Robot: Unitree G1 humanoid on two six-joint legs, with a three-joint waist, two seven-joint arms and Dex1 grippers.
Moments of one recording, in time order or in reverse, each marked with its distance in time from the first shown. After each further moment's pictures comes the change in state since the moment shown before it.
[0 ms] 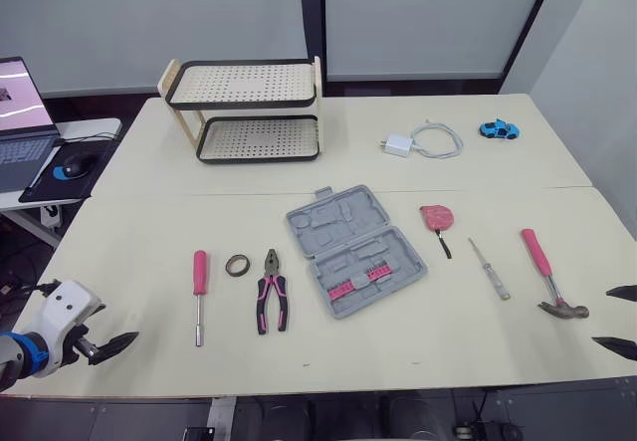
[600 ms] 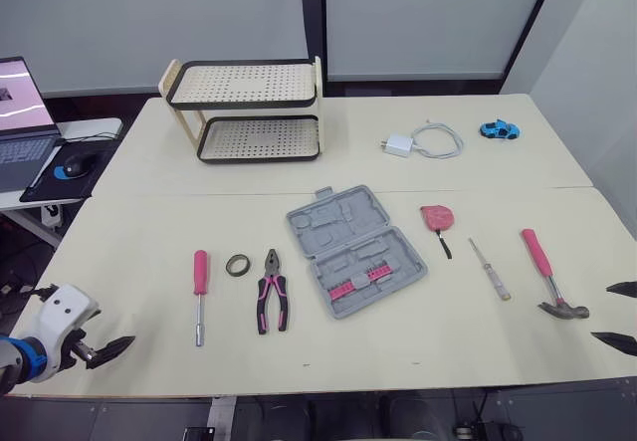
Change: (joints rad) left arm 0.022 0.000 0.000 -0.005 0.002 0.023 0.041; right arm -0.031 0.000 0.014 0.028 -0.001 -0.011 -0.013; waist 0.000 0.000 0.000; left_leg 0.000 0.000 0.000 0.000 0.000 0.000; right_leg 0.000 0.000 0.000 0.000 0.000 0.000
